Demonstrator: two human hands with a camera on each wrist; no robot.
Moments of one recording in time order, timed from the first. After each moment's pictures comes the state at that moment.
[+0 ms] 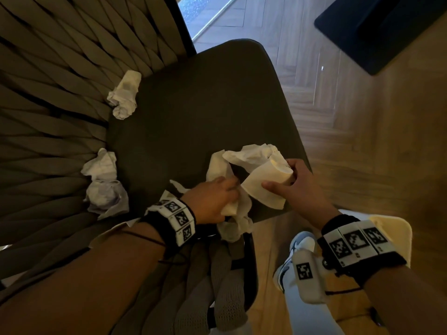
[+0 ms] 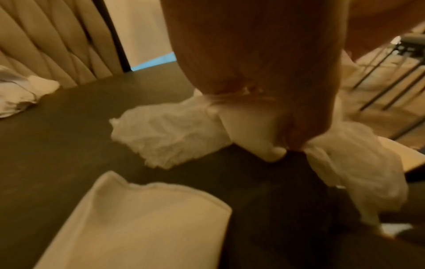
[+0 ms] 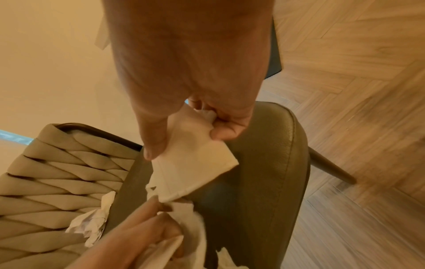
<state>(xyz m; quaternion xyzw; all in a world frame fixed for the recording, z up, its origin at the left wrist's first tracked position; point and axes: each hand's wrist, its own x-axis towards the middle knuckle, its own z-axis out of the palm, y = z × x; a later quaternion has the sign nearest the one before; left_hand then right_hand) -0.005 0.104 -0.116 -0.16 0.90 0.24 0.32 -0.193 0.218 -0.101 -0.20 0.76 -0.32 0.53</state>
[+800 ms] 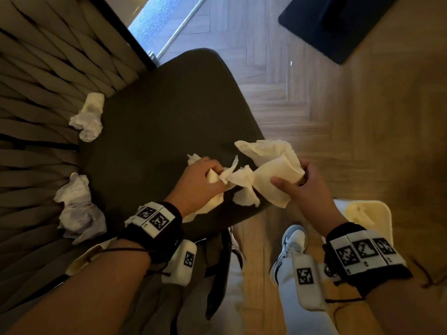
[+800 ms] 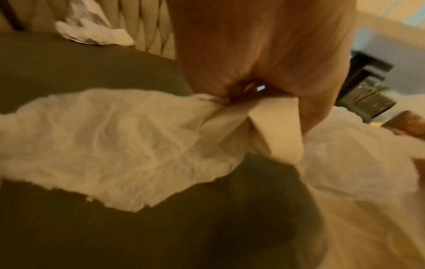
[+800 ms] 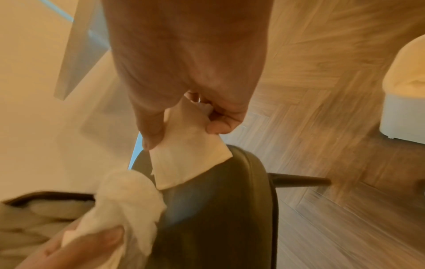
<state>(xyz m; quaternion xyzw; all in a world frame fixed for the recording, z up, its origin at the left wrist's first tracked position) -0.074 0.107 -0.087 -0.44 0.73 0.51 0.09 -0.246 0.270 -0.091 -0.09 0.77 -0.41 0.48</state>
